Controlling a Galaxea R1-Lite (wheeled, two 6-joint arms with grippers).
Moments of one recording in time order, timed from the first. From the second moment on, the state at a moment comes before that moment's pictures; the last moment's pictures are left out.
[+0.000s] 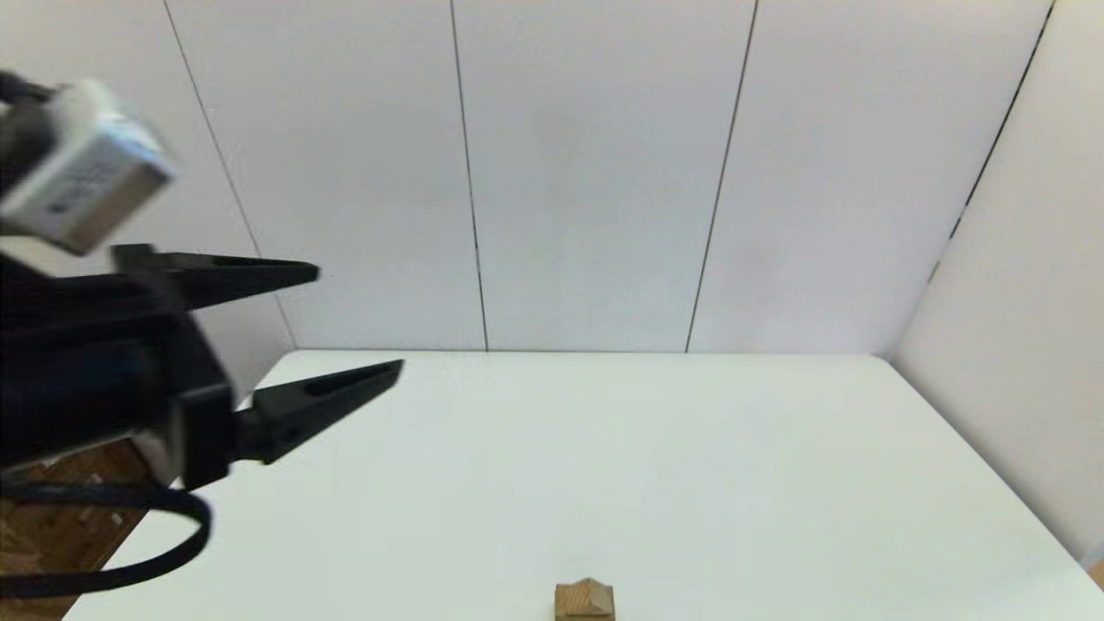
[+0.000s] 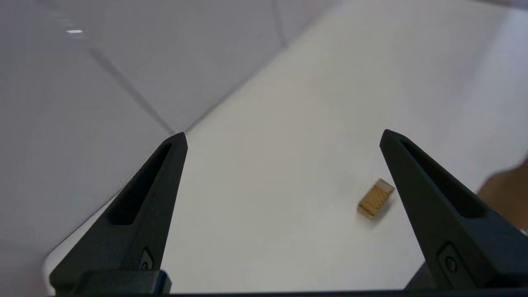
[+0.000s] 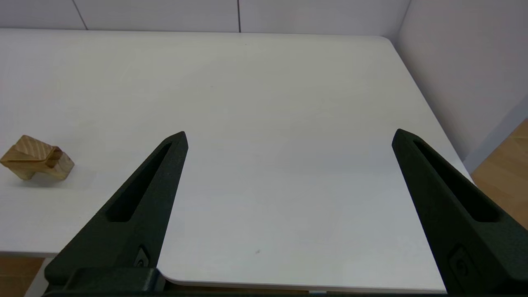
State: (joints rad) left arm -0.66 1.15 -0.92 0.03 -0.02 0.25; right arm 0.00 0.00 -0.08 0.20 -0.01 -0.01
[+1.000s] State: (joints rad) left arm -0.07 0.29 -0.31 0.11 0.13 0.15; right arm 0.00 0.00 -0.08 0.20 -0.01 -0.01
